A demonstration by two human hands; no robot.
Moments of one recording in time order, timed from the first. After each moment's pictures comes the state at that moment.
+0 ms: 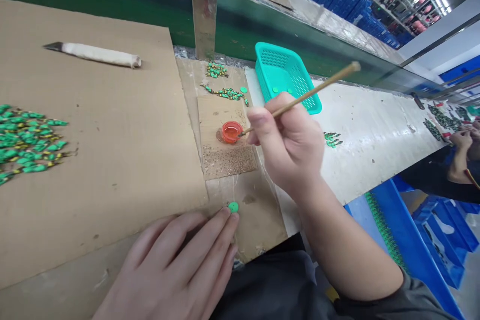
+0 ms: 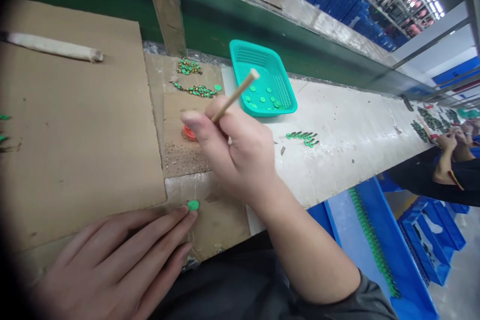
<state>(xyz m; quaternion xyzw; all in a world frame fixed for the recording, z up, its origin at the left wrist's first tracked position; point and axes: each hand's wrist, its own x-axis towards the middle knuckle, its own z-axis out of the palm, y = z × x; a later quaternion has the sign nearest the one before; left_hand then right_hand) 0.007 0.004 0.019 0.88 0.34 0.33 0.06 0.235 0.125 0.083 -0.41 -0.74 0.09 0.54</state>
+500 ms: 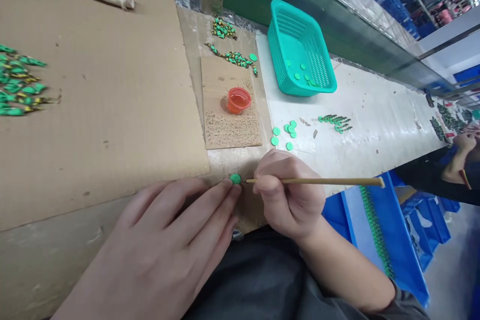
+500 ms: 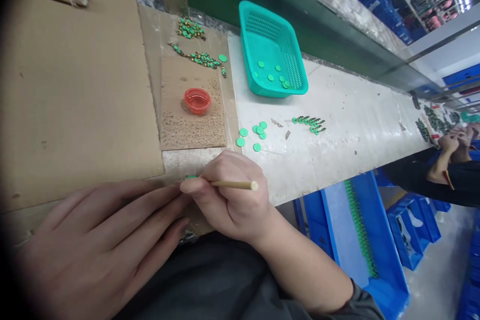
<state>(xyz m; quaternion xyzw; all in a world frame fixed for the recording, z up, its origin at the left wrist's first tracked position) 0.005 -0.003 0.016 0.88 0.36 0.30 0.06 0.237 0.040 0.043 -0.36 -0.76 0.16 0.52</state>
